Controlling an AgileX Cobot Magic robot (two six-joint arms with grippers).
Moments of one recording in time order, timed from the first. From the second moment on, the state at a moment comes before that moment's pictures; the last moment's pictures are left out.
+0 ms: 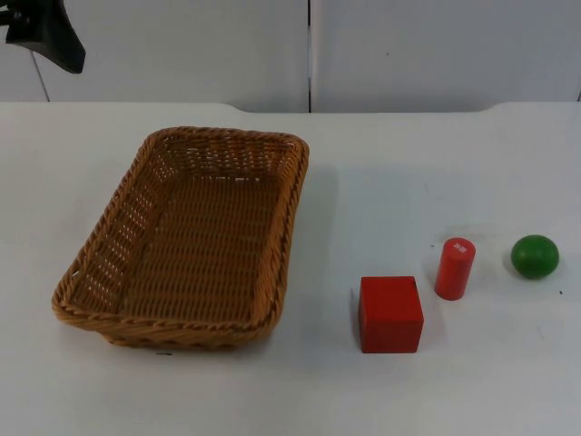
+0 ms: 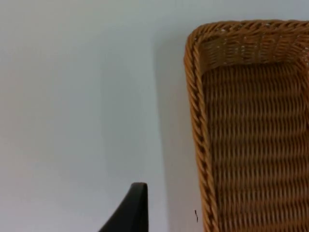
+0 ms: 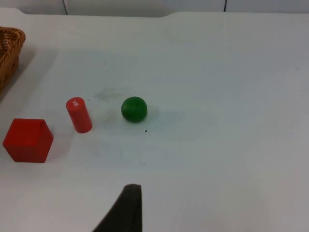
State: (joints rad) right arm 0.09 0.00 -0.51 -0.02 1.09 0.00; left arm -0.01 1.56 -1.17 -0.35 0.70 0.33
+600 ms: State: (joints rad) right arm 0.09 0.00 -0.51 -0.02 1.09 0.01; left arm -0.08 1.76 -1.17 -0.37 0.61 0.34
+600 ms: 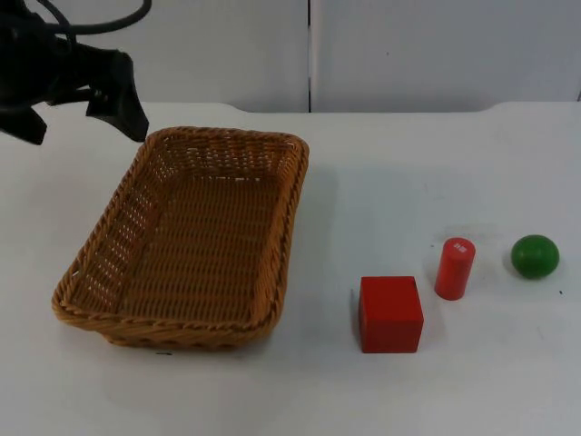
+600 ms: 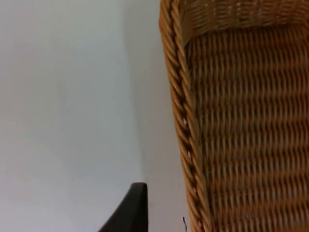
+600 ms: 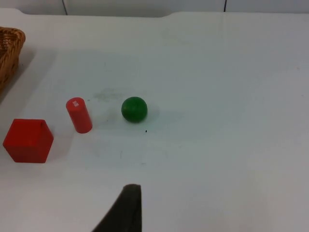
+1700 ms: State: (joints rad) right arm 0.09 0.00 -0.51 -0.02 1.09 0.01; left arm -0.02 2.20 -1.45 -0.41 0.77 0.41
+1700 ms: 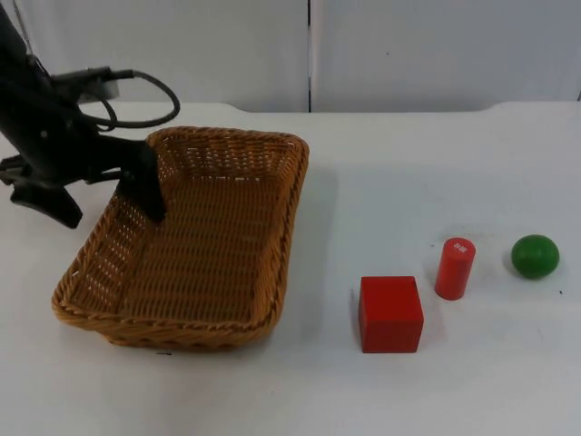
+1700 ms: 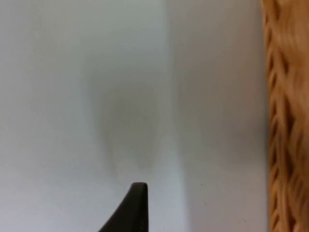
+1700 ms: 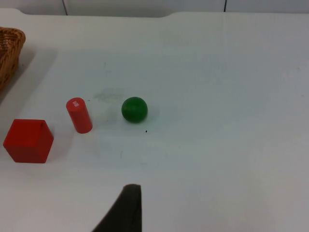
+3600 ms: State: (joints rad) right arm 0.09 0.00 -0.51 -0.02 1.09 0.01; left arm -0.02 2.01 -1.46 -0.47 1.03 0.28
